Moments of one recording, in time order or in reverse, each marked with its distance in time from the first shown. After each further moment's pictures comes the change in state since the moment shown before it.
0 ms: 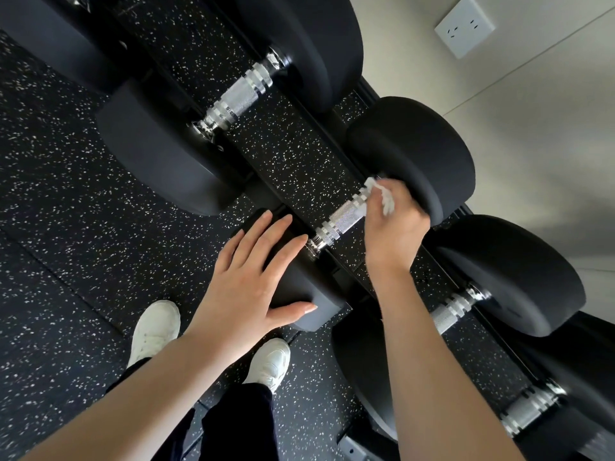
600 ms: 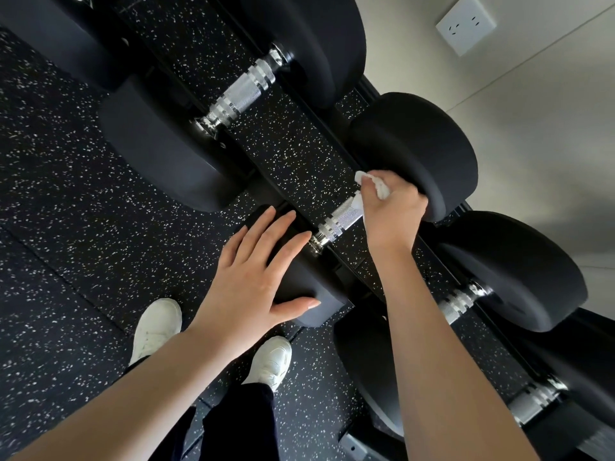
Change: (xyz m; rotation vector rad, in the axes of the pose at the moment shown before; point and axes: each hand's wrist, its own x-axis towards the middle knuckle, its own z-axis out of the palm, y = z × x) left_hand -0.001 -0.001 0.000 0.001 -0.016 0.004; right_hand 0.016 -0.012 0.000 -0.011 -0.195 0.186
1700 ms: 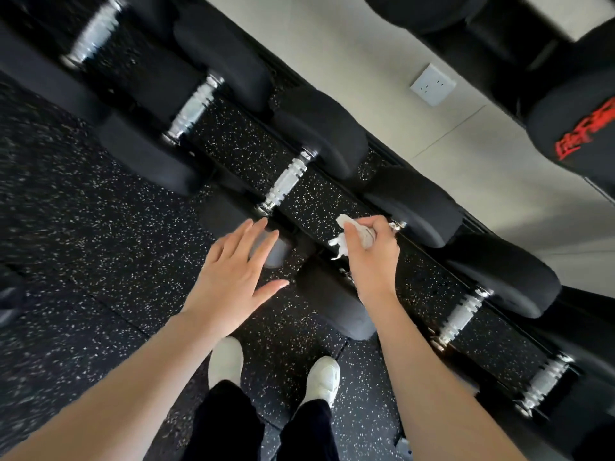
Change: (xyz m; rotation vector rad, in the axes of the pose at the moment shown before) left_hand 0.022 -0.081 -0.147 0.321 -0.239 0.027; right_hand -0.055 -0.127 -0.027 0.414 -0.065 0.311
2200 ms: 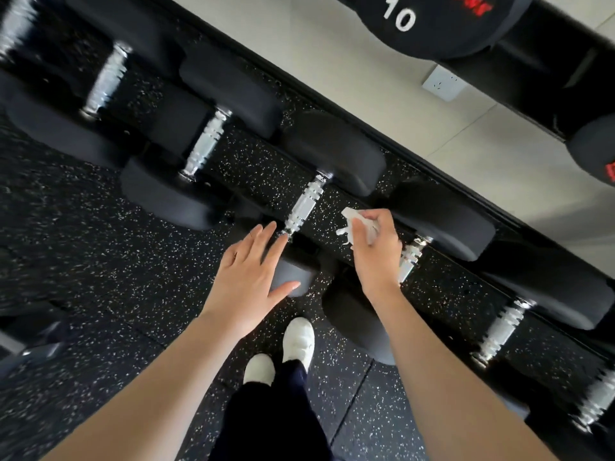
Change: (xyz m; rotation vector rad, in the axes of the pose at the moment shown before) left_hand 0.043 -0.038 -0.008 0.061 -0.019 0.016; right_hand 0.035 -0.017 0.042 0.003 0.027 0.001
